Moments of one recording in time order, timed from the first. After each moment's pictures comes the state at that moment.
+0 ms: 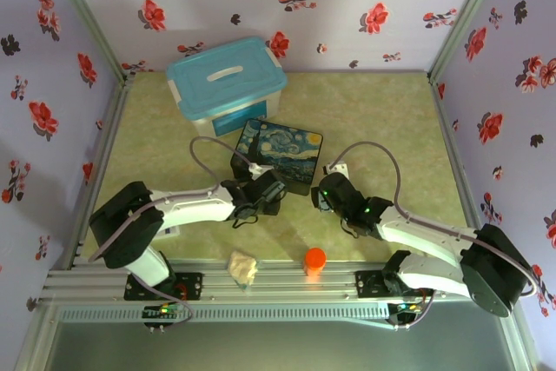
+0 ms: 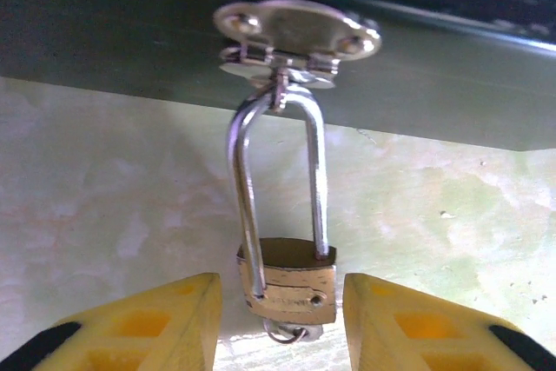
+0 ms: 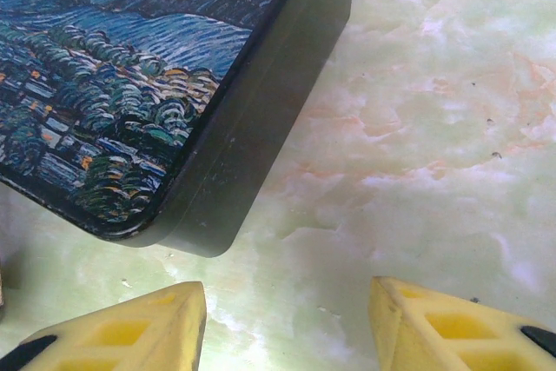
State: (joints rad) left arm -1.04 1.60 0.87 -0.35 -0.28 -0.81; right arm 0.84 1.12 0.49 -0.19 0.34 0.53
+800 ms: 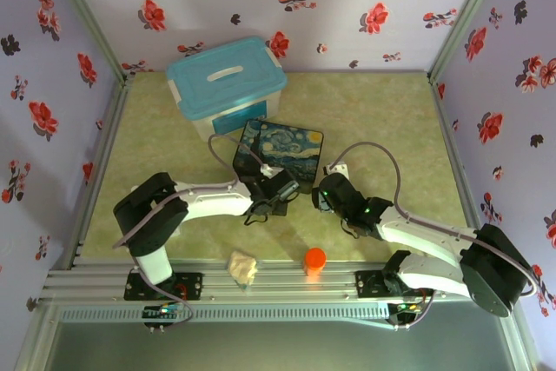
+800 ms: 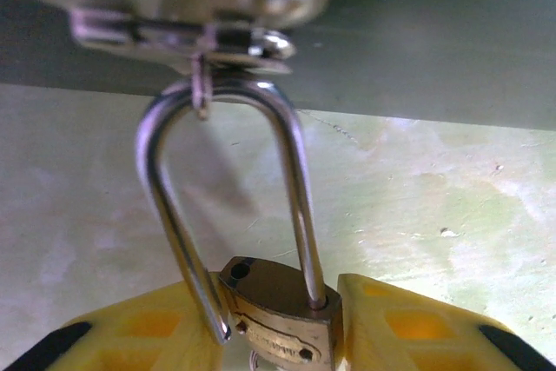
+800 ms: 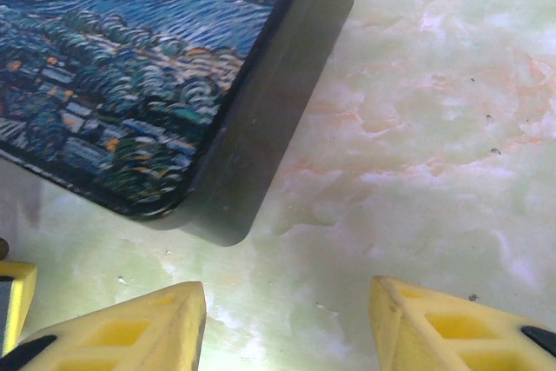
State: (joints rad) left arm -1.06 1.75 1.00 -0.42 -0.27 -0.83; right arm 0.84 1.12 0.49 -0.19 0.34 0.53
